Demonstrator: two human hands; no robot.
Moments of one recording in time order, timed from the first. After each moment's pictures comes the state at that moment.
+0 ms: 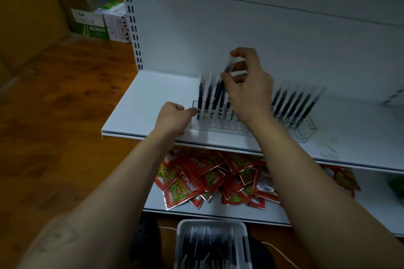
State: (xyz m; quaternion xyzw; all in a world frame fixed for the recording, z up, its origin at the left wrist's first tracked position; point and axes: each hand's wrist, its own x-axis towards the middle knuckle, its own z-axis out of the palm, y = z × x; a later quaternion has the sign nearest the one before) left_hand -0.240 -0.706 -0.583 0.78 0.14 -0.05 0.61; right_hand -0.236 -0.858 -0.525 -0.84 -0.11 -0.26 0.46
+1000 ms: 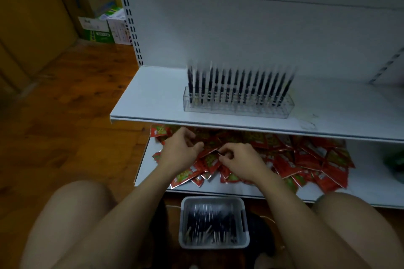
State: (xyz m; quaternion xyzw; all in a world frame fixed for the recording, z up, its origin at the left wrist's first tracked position) left_hand -0.350 -0.735 -0.623 0.90 0.06 -0.02 0.43; right_hand -0.349 -0.919 -0.640 -0.96 -0.05 0.10 0.26
